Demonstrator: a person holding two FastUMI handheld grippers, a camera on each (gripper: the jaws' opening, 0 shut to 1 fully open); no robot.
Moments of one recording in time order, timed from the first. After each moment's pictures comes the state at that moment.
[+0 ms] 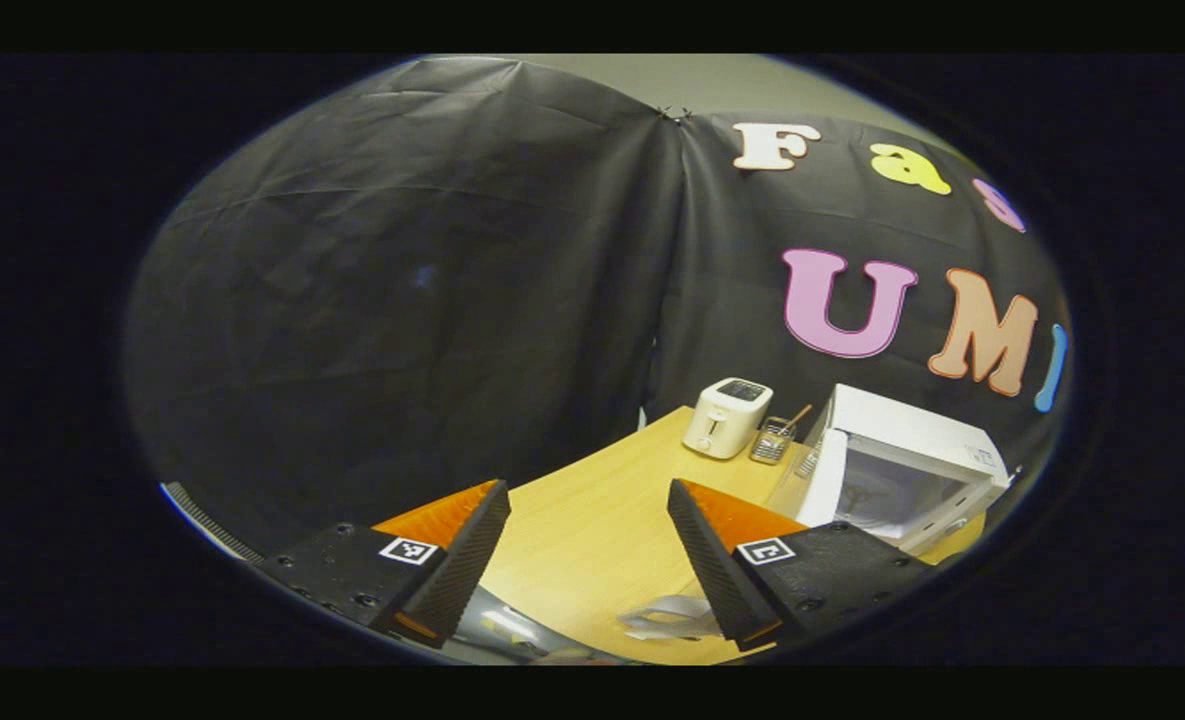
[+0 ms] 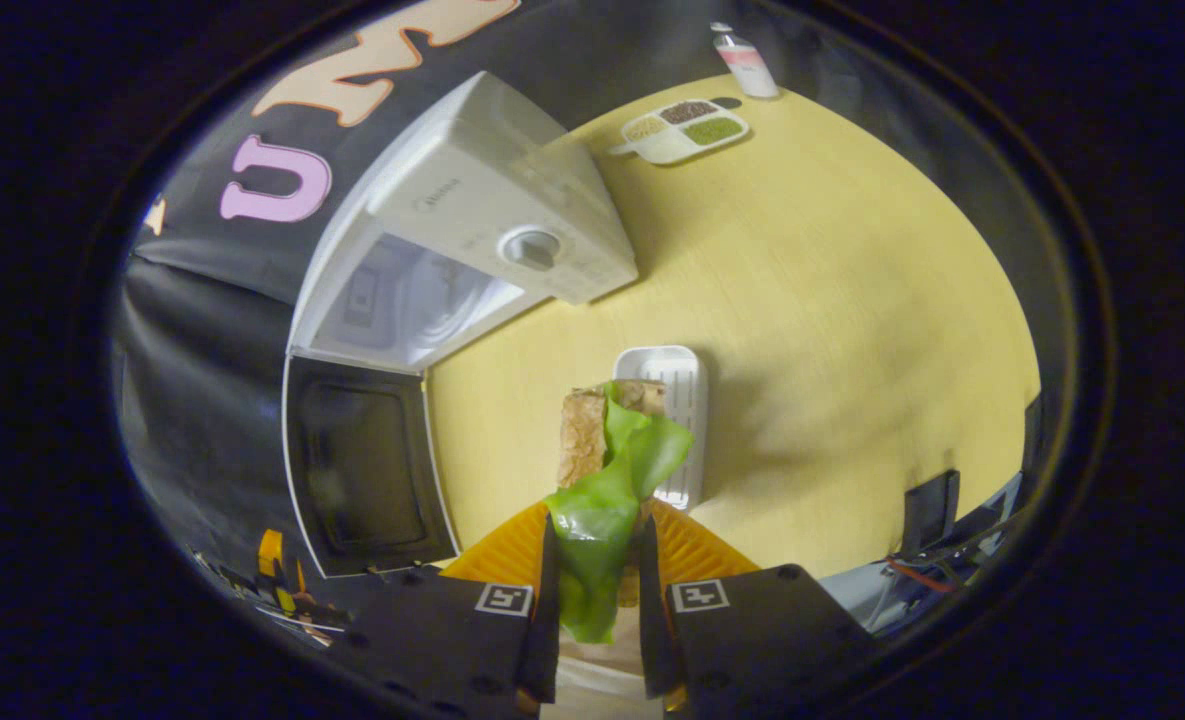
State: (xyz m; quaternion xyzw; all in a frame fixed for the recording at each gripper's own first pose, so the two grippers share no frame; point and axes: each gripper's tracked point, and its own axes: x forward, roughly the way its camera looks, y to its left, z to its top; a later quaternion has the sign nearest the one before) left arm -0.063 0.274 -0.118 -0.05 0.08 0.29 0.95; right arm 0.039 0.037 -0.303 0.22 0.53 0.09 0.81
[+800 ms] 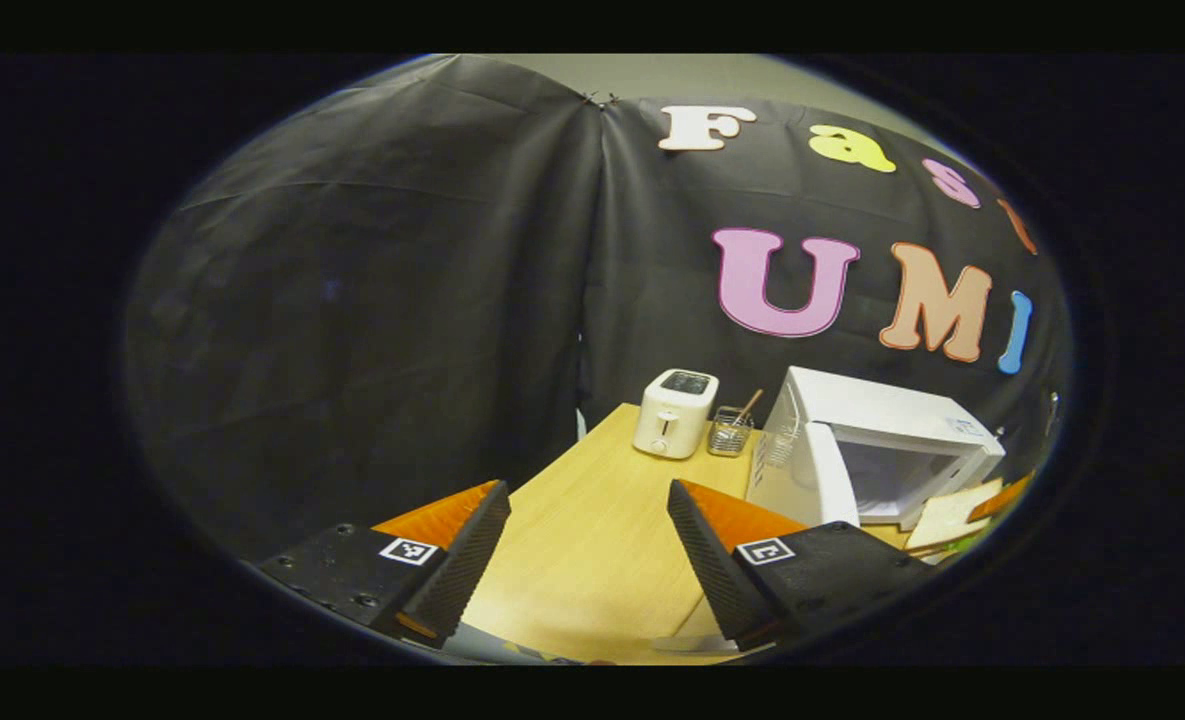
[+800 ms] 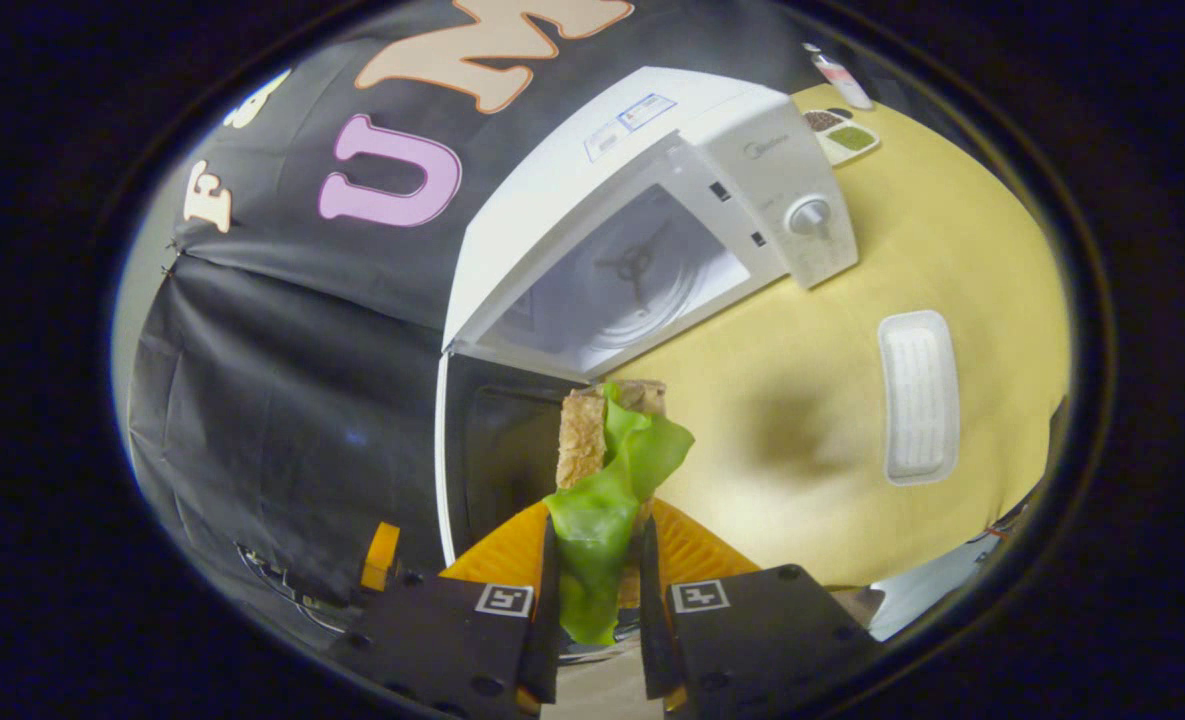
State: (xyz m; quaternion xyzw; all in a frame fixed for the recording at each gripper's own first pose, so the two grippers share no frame) left arm 0.006 0.302 -0.117 0.00 0.11 0.17 0.98; right arm 0.040 0.239 -0.247 0.32 0.46 0.17 0.81
